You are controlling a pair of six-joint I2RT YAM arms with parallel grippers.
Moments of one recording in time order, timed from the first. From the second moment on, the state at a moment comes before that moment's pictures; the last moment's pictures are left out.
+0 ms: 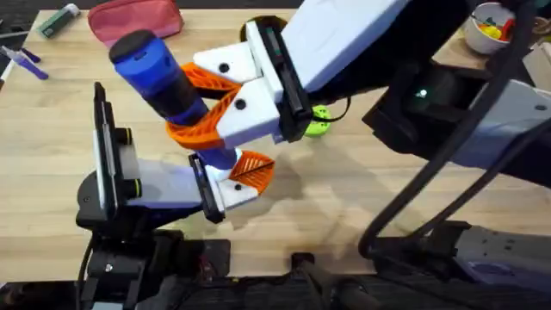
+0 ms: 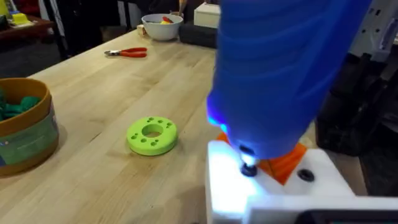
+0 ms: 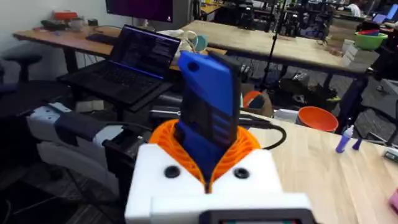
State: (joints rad) left arm -0.06 0.01 0.01 -0.12 1.13 0.05; right arm 0.80 1.36 0.92 0.56 -1.05 -0.04
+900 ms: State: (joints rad) left arm -0.06 0.01 0.01 -0.12 1.13 0.05; right arm 0.79 1.38 0.91 0.70 -1.05 0.01
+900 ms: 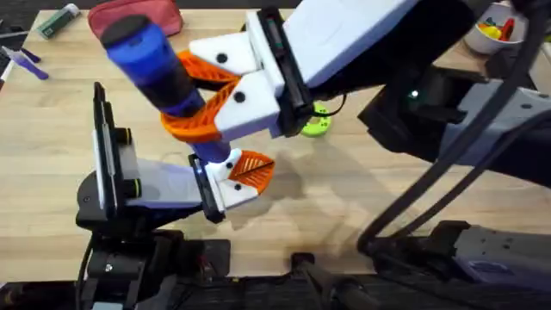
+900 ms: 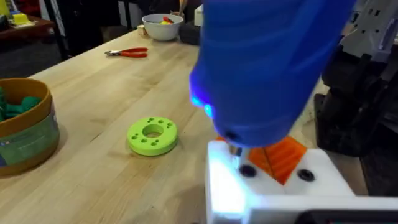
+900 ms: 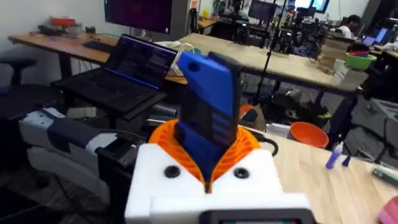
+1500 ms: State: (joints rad) left arm -0.06 0.01 0.01 -0.12 1.13 0.05; right arm 0.67 1.36 1.18 0.08 -1.05 0.01
